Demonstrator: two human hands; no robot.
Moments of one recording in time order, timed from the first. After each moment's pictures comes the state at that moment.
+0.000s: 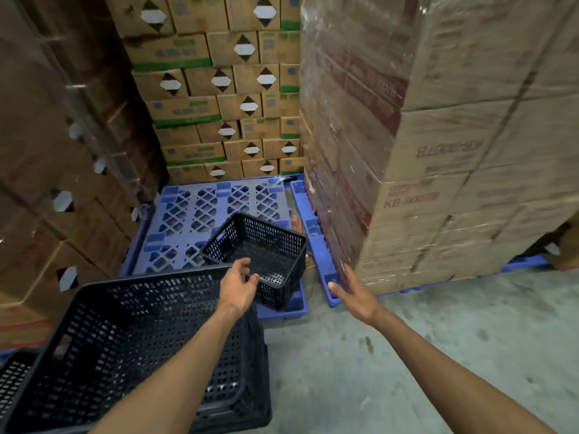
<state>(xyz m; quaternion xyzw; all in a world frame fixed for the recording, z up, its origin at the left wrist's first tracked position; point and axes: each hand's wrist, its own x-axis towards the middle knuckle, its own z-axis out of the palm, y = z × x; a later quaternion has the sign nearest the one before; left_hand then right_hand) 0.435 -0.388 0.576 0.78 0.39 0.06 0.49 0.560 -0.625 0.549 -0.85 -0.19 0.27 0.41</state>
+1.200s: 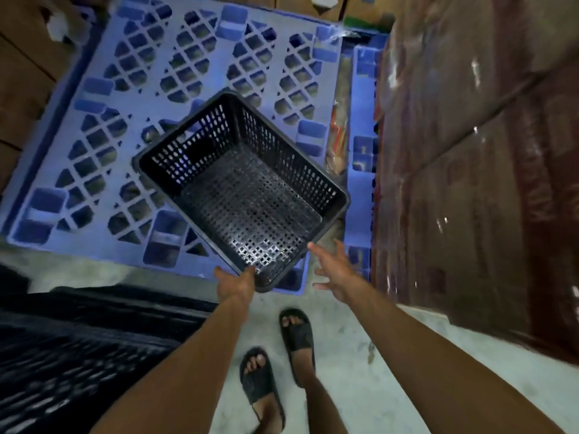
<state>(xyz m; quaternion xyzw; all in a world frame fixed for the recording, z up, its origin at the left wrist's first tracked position) 0.723 -0.259 0.141 0.38 0.74 0.01 0.56 0.877 -0.364 0.166 -0.73 0.13 0.53 0.41</state>
